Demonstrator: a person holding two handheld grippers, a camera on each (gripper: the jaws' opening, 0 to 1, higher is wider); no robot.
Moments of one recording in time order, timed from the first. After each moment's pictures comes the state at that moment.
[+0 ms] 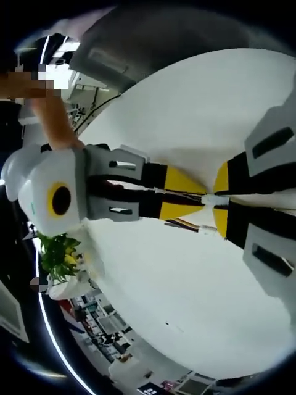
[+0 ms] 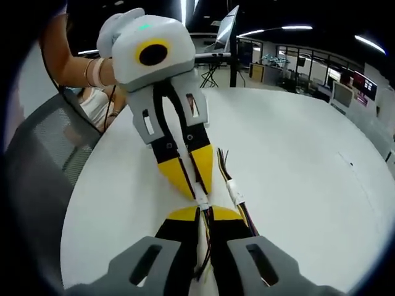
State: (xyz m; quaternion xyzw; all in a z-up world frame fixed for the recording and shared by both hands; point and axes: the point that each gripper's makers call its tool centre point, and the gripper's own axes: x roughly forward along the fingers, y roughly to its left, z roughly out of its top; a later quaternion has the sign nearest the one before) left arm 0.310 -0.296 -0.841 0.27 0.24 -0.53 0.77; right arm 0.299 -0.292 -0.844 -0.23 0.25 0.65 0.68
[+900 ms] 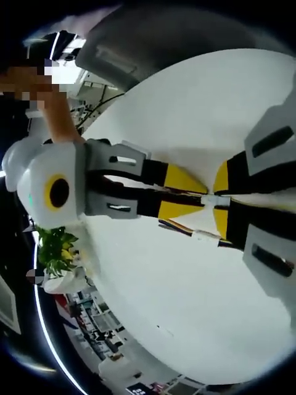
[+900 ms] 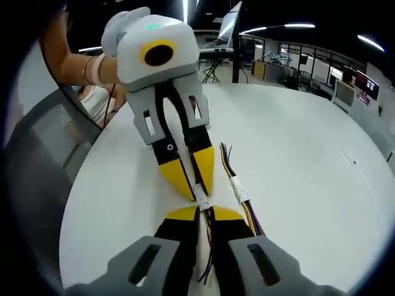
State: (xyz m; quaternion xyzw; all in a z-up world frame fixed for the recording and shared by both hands) left arm 0.306 -0.295 -0.849 0.24 0.25 -0.53 0.77; right arm 0.300 -0.291 -0.853 -0.23 0.26 0.65 0.67
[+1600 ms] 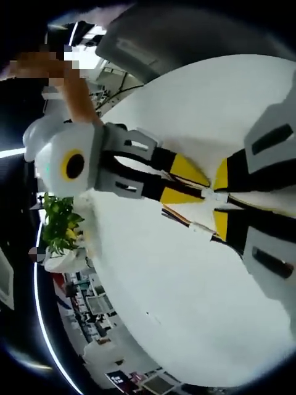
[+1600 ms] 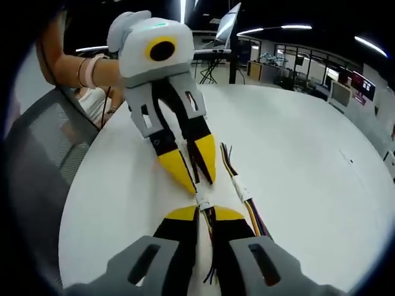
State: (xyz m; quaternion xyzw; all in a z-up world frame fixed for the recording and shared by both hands) left arm 0.308 -0.285 -0.830 0.19 0.24 -0.48 0.82; right arm 0.296 -0.291 -0.853 -0.24 0.26 0.63 0.69
